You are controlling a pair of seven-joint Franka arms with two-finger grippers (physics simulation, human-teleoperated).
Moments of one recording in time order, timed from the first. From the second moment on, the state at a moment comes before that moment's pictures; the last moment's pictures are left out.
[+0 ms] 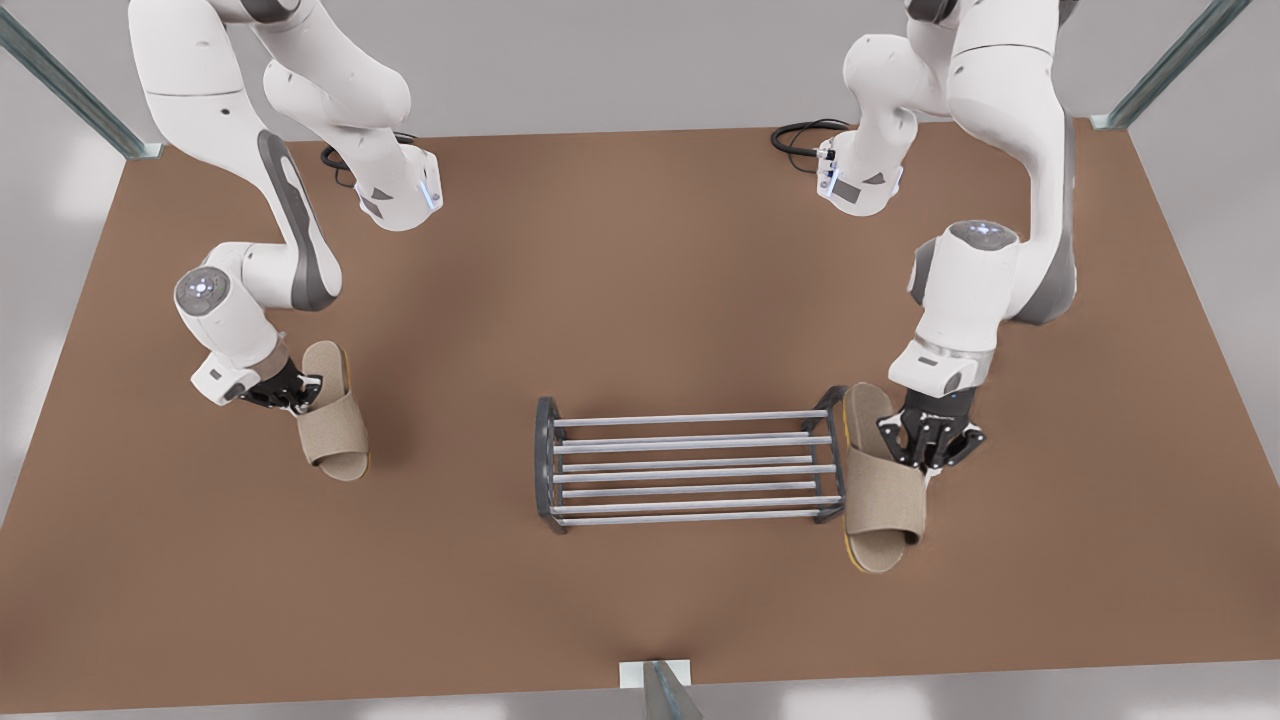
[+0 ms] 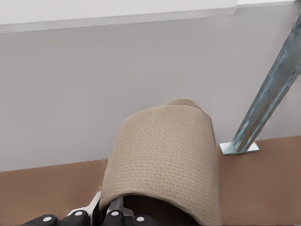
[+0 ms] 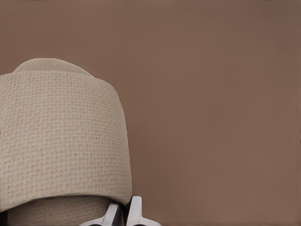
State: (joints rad) left arm -0.43 0.24 0.18 -1.83 0.17 2.77 -0.26; right arm -0.18 0.09 0.05 -2.41 -0.12 2.69 -0.15
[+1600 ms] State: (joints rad) left arm -0.37 0.22 0.28 -1.42 0.01 1.71 -0.41; right arm 0.21 -0.01 0.23 -1.92 0.31 2.12 0.02
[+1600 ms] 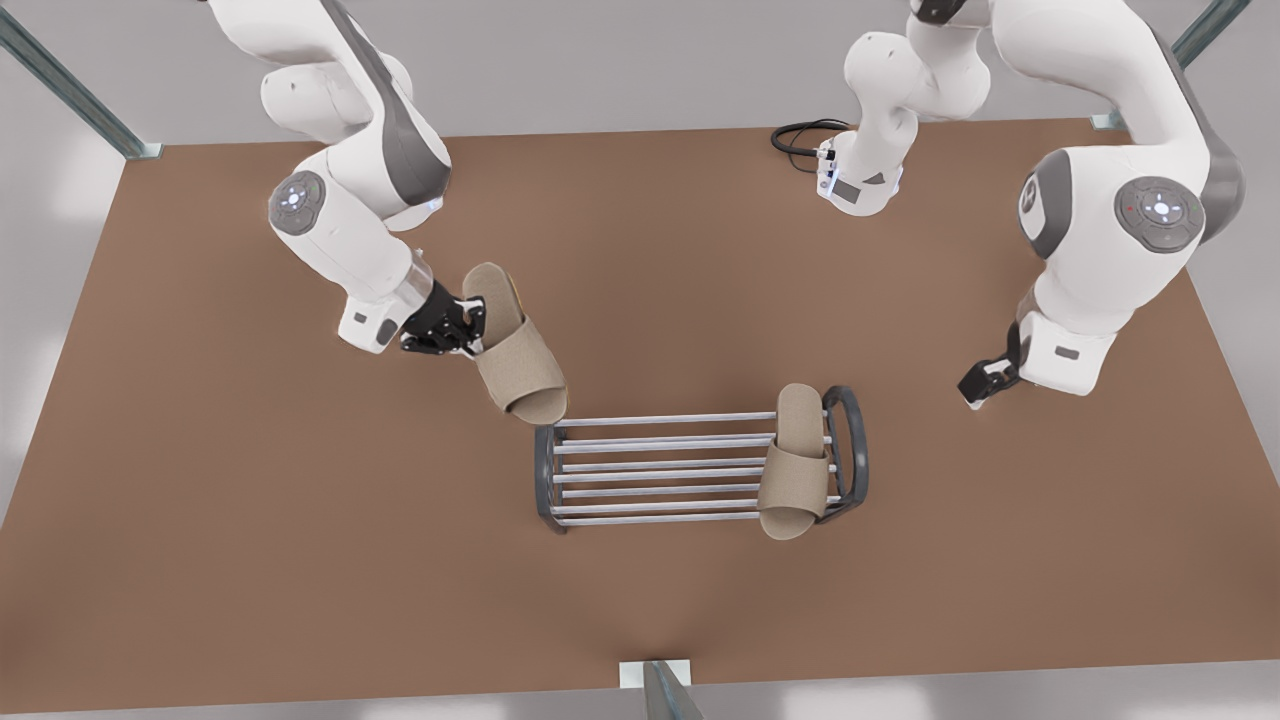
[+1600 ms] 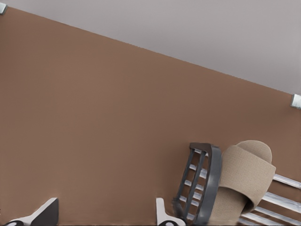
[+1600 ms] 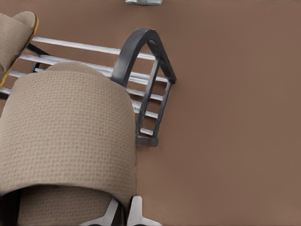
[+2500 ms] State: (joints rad) left arm -0.03 0.22 -0.16 -1.41 0.15 1.43 -0.04; right arm 0.57 0.52 0.10 -1.35 0.18 2.10 0.62
